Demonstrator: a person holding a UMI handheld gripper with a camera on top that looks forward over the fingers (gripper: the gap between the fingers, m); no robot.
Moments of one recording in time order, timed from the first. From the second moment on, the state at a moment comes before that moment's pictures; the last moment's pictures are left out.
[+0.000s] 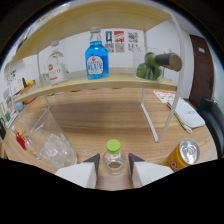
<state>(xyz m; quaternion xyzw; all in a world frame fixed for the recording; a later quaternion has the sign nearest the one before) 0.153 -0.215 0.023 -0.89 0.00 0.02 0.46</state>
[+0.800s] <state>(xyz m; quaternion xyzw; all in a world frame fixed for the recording) 0.074 -0.324 0.149 -0.89 0.01 -0.04 0.45</state>
